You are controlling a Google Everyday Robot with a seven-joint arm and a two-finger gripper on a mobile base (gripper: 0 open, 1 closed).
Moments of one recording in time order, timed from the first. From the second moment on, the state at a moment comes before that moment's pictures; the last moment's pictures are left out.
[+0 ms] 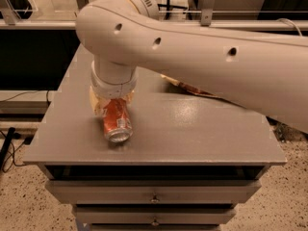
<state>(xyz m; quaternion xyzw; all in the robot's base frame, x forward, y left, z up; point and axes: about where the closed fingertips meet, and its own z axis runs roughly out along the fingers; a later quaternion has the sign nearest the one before) 0.529 0.096 0.849 -0.22 0.96 0.09 0.18</state>
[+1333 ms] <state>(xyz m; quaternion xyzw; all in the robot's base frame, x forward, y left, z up) 0.535 0.099 0.896 -0.28 0.92 0.09 0.26</state>
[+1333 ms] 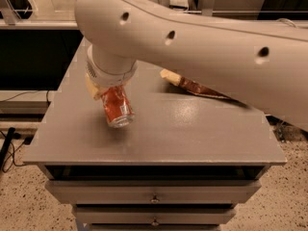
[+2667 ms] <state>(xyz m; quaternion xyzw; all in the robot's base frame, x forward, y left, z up) 0.575 0.117 0.988 -0.36 0.76 0.35 0.41</state>
